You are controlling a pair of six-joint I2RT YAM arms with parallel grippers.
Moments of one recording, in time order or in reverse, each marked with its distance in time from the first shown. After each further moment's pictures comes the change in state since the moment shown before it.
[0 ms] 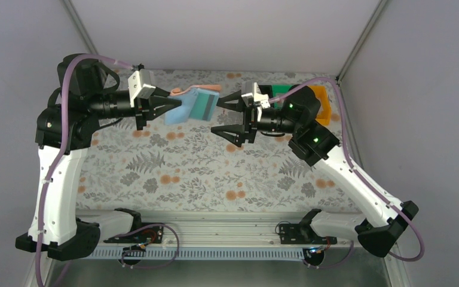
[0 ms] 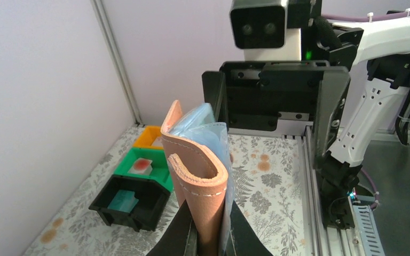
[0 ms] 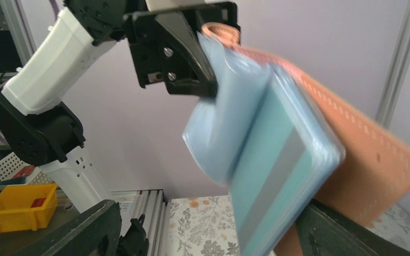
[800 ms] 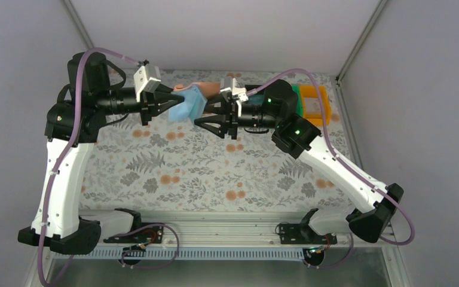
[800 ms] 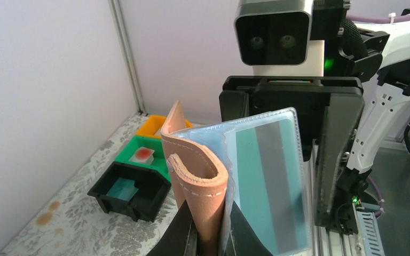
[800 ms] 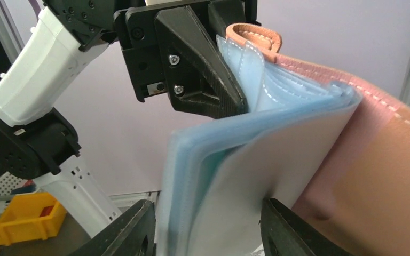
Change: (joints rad) left arm 0.001 0.019 -0.063 0.067 -0.034 -0.065; right arm 0.074 0.141 0.094 0.007 0.032 0.053
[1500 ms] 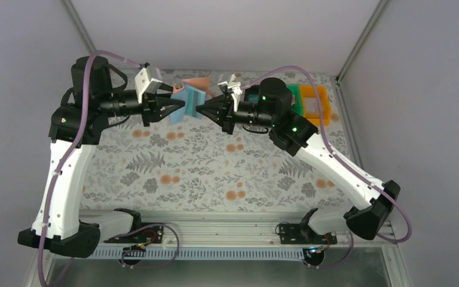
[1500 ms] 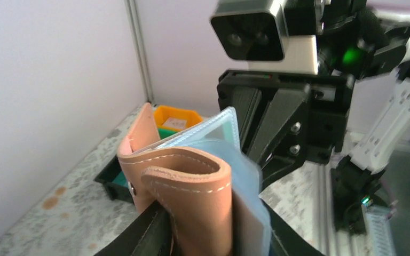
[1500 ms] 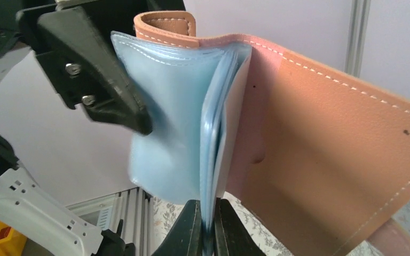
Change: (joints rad) left arm 0.010 -0.026 -0.071 0.043 -0.024 -0.010; right arm 0.000 0.019 0.017 -0.062 0.161 0.025
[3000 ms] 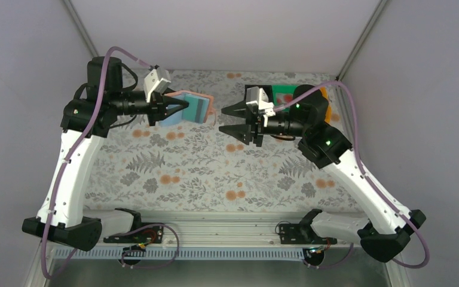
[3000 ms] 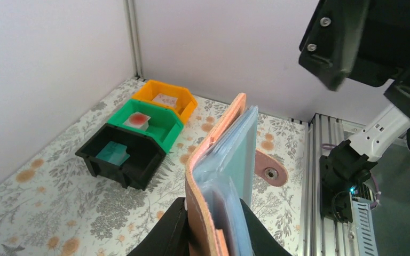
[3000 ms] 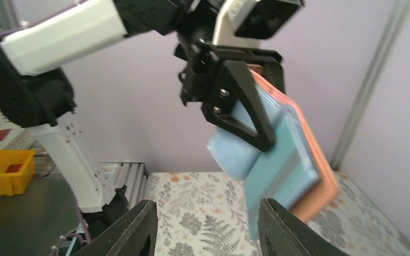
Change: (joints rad) left arm -0.011 0.048 -0.053 -0.030 -0.019 -0.002; right arm -0.097 -0.203 -0.054 -0.180 -0.131 -0.271
